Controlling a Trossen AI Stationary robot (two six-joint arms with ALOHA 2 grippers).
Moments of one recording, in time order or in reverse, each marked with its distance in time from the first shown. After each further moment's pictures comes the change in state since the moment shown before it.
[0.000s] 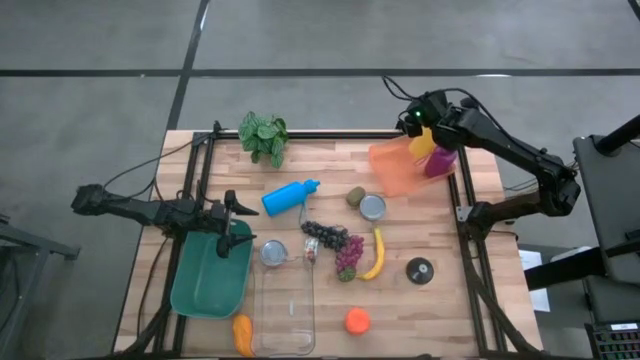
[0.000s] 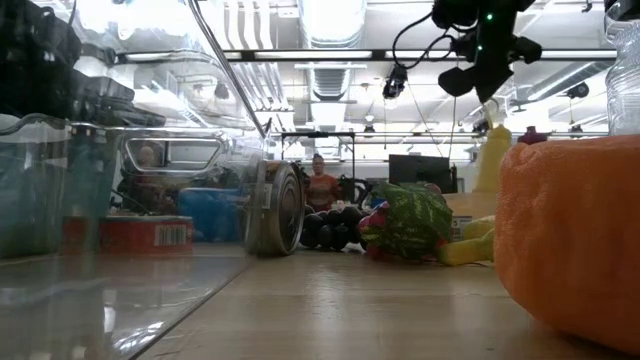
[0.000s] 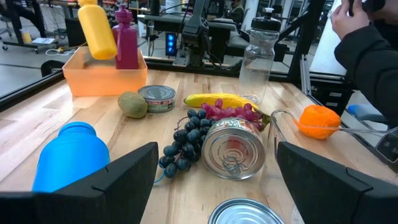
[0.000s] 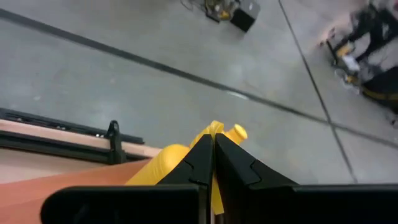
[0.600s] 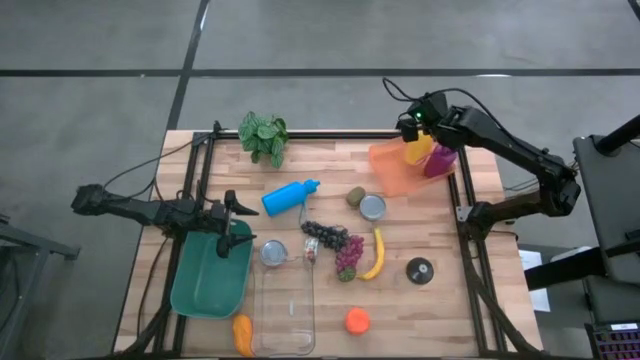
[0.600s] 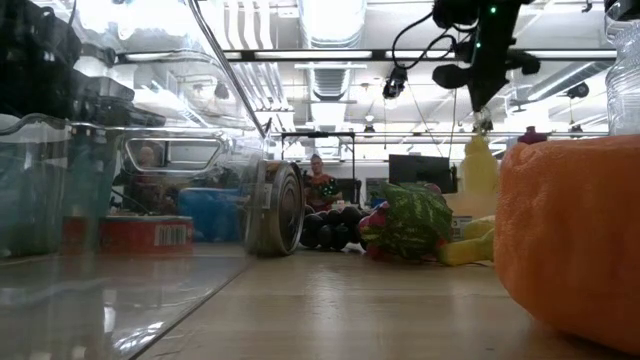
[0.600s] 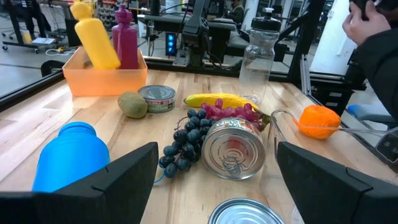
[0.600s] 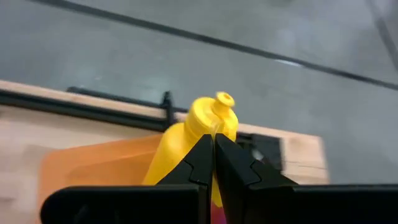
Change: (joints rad) left arm 0.000 0.000 0.000 0.000 0.000 0.000; right arm 0.002 -0.002 0.023 -0.093 -0.208 0.184
